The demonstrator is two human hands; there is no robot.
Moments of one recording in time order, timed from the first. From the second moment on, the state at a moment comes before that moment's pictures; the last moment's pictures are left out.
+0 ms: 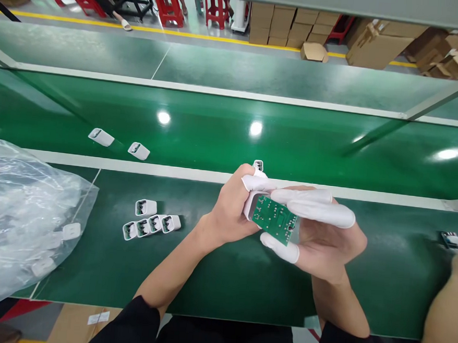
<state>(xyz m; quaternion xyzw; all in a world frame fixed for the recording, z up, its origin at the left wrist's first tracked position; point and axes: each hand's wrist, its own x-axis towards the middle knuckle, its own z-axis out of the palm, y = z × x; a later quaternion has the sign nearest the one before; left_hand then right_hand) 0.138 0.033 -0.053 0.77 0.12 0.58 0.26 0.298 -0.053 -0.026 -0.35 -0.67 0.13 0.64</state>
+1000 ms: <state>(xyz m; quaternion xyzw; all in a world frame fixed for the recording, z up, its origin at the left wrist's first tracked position) 0.134 0.030 -0.060 0.79 0.13 0.54 0.26 0.304 -0.059 -0.025 -0.40 -0.69 0.12 0.59</state>
